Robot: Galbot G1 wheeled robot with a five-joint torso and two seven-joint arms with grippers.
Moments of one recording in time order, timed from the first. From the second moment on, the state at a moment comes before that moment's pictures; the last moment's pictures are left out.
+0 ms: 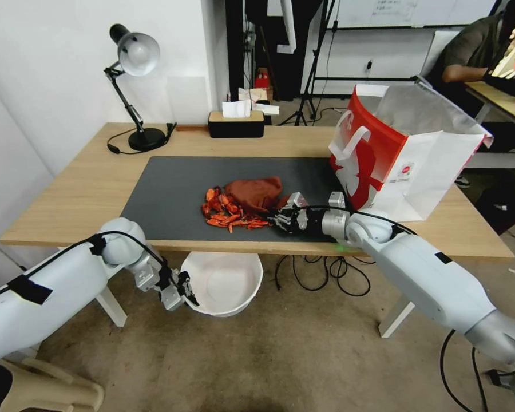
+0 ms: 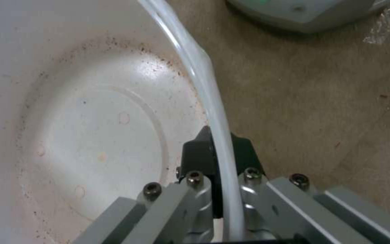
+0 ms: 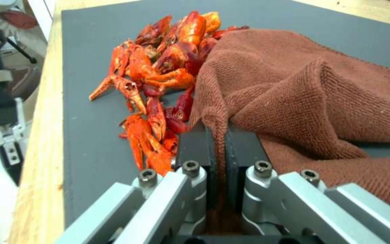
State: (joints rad) left arm 0.43 -0.70 0.41 -1.51 0.28 -0.61 1.22; right arm -0.48 0.94 -0.26 1.37 0.68 -0.15 -0.66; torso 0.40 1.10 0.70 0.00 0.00
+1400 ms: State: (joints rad) left arm 0.29 -0.73 0.52 -1.46 0.17 -0.57 1.26; right arm -0.62 0.88 -0.23 1.57 0.69 -0.17 -0.63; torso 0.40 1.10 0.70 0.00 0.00
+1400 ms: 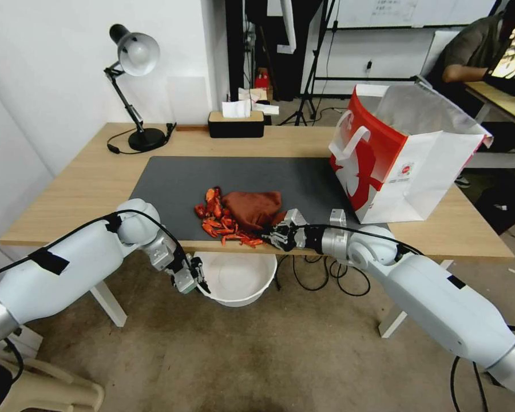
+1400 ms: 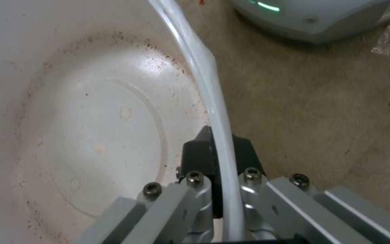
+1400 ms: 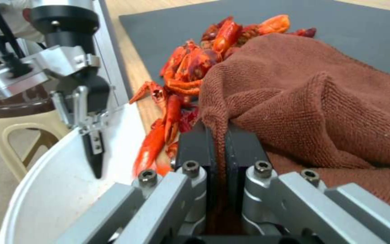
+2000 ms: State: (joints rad) left arm 0.29 -0.70 0.52 -1.50 0.16 -0.56 1.26; right arm -0.70 0.86 -0.19 1.65 0.68 -0.17 -0.62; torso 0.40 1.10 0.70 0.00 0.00
